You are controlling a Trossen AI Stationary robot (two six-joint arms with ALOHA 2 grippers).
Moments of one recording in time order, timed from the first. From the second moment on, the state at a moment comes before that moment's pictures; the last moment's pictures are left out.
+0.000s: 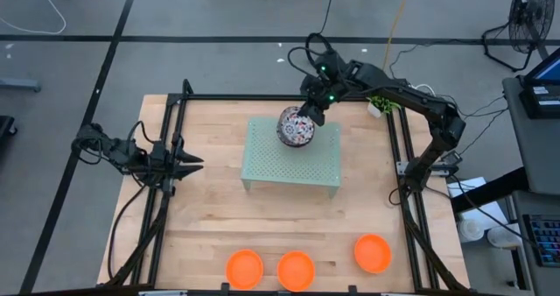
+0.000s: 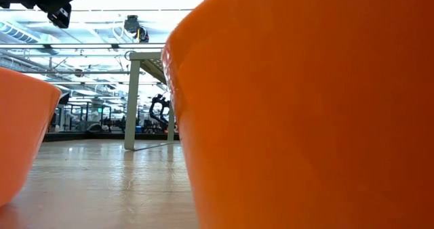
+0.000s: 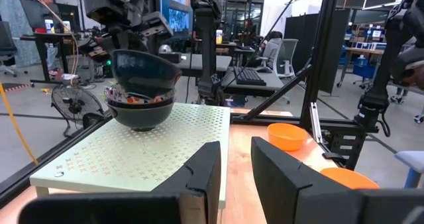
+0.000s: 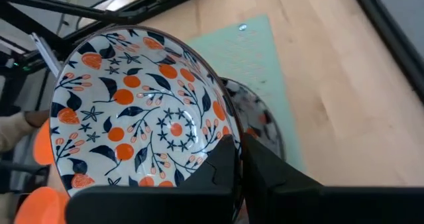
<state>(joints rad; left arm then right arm) -0.48 0.11 0.34 -0.18 -0.47 -0.06 -0.57 1.67 1.61 -0.78 -0.57 -0.05</state>
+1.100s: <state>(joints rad) -0.48 0.11 0.34 -0.18 -0.47 -0.06 -0.49 1.59 1.61 -0.66 -0.43 -0.04</state>
